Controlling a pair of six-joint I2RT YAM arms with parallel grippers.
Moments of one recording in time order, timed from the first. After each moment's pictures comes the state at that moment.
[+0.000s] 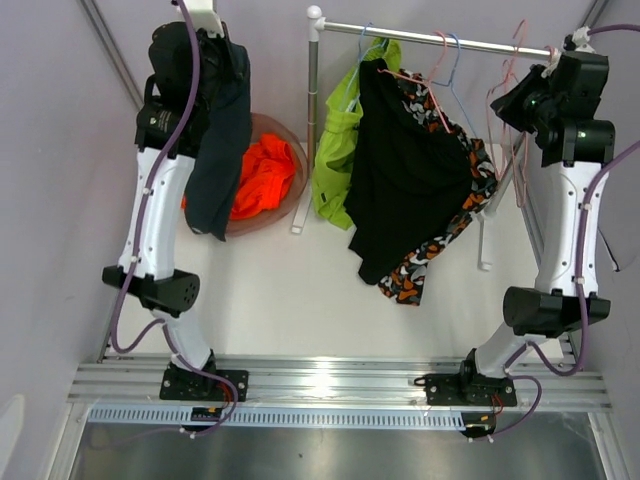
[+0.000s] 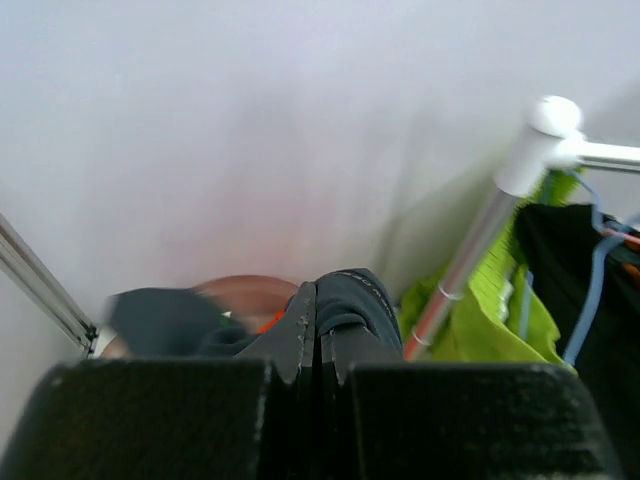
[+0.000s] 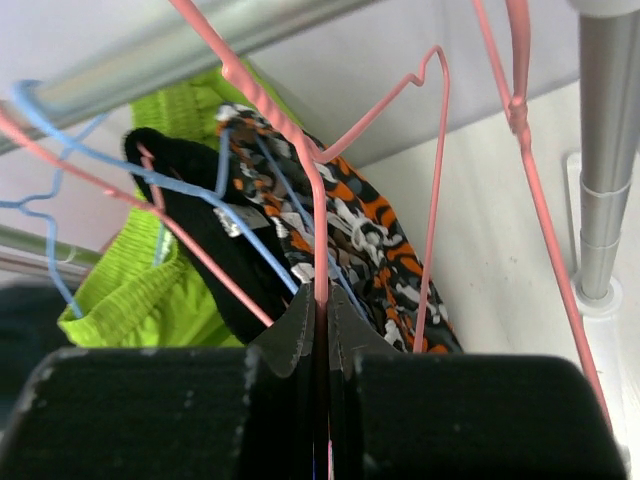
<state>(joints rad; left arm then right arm) -0.31 1.80 2.48 -0.65 -0.20 -0.04 -0.08 1.66 2.27 -0.92 -0.12 0.48</state>
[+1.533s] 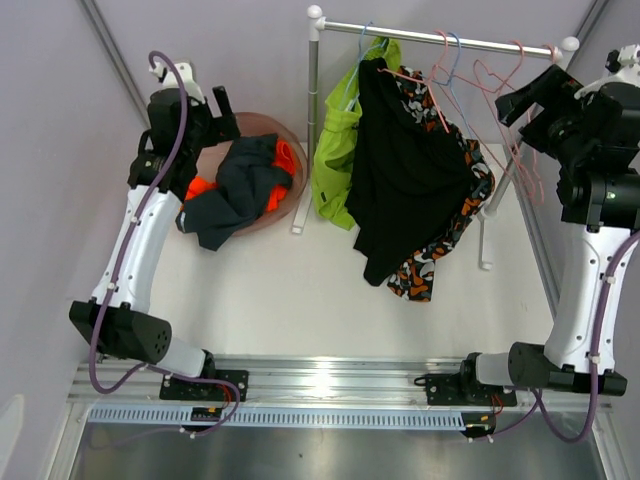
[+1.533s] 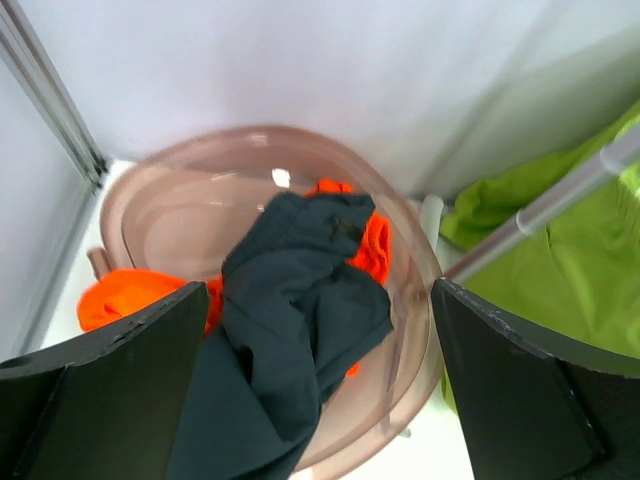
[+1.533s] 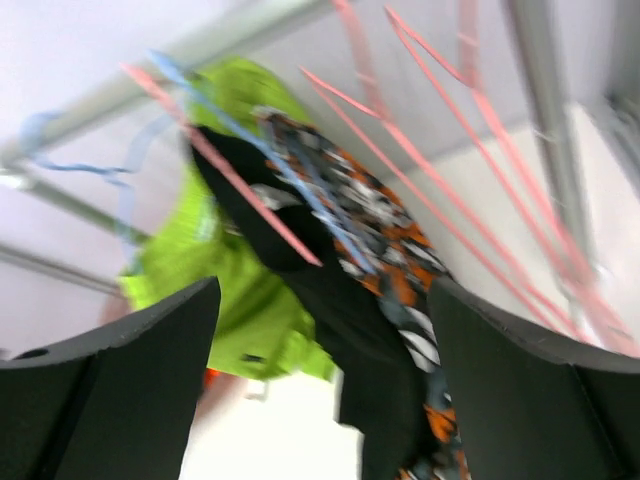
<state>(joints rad) -0.15 1.48 1.73 -0.46 -0.18 -0.20 -0.10 1.35 2.02 -0.84 -0.10 0.50</state>
